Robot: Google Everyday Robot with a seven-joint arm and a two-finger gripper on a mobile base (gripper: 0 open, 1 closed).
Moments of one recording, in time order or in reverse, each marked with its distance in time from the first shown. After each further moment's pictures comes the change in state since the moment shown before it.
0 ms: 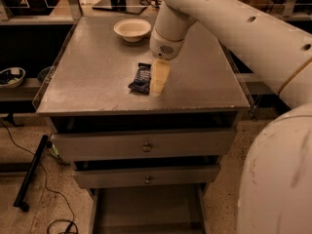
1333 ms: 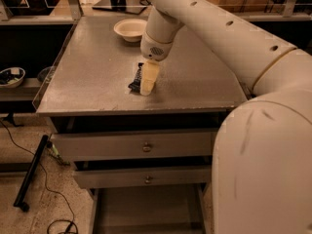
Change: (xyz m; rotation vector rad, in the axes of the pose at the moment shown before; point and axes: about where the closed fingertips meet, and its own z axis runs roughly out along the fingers) arm -0.023 -0.020 0.032 -0.039 -0.047 -0.018
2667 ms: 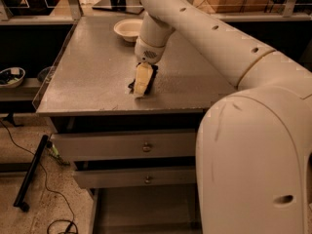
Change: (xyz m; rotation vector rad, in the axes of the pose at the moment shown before) arm -0.010 -0.008 0.030 -0.045 -0.004 0.002
